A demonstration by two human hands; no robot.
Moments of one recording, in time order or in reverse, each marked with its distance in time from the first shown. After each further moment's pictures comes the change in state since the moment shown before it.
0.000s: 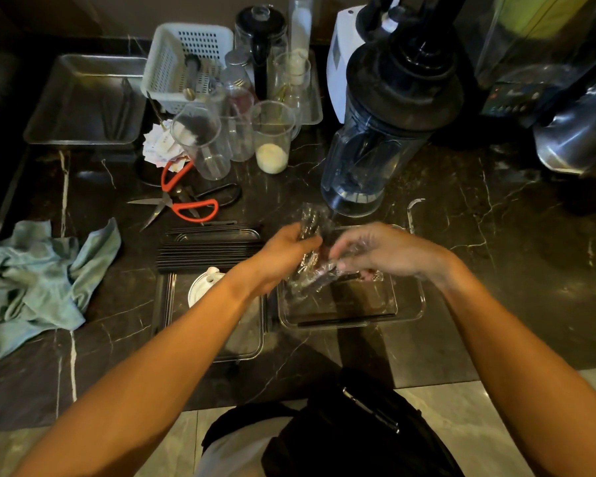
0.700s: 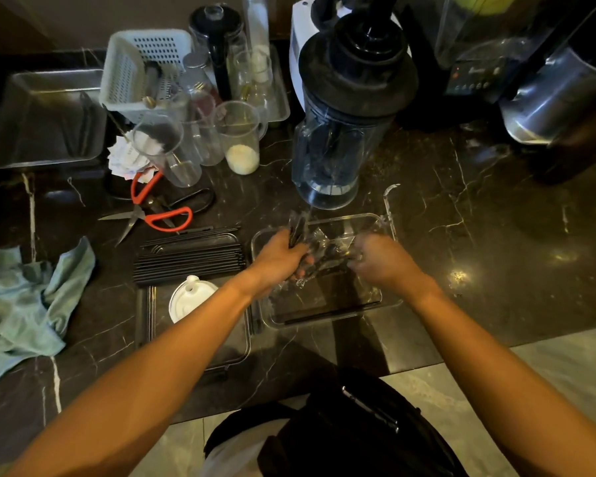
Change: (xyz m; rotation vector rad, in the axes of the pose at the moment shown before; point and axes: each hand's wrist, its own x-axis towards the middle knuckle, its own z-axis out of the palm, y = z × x) left_hand 0.015 -0.010 0.024 0.242 0.026 -0.093; right_hand 0.004 0.069 0.024 -0.382 0.410 0.238
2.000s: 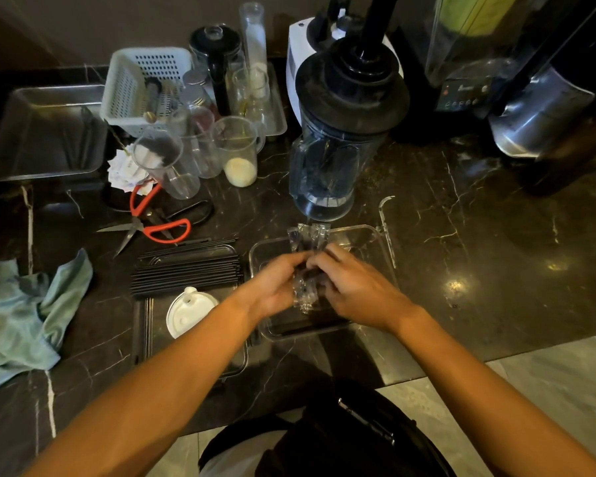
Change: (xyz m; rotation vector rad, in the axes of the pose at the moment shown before) left_hand -0.005 -0.003 0.009 -0.700 -0.291 -0.216; right_hand -0.037 -0.032 0.005 0.037 0.087 -0.527
